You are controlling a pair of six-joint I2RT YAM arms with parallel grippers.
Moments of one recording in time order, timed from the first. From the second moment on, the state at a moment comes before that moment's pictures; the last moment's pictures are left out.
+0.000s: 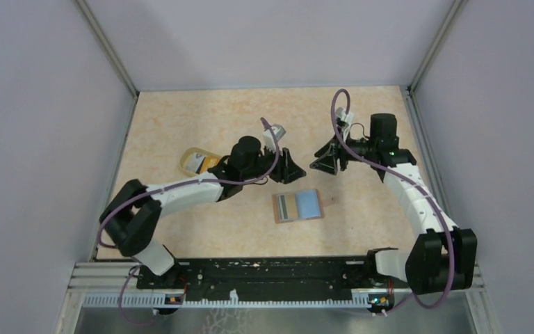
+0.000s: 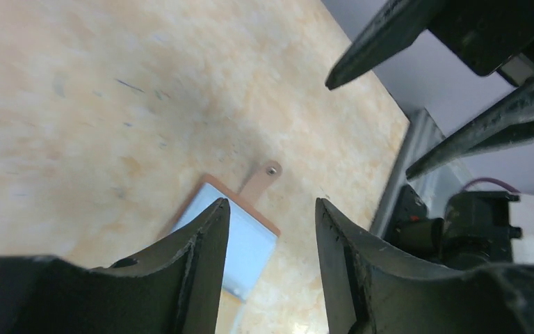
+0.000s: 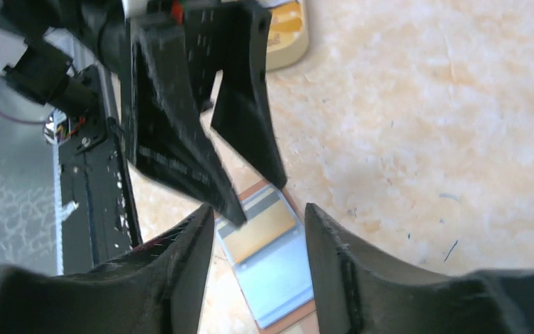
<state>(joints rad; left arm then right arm) -0.83 1.68 0.95 0.44 0.36 -0.59 0.10 1.26 0.96 -0.38 -1.06 -0.28</state>
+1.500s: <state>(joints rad) -0.27 1.68 1.01 -0.28 0.03 -0.06 0.29 1.35 0.97 -0.52 -1.05 -0.50</state>
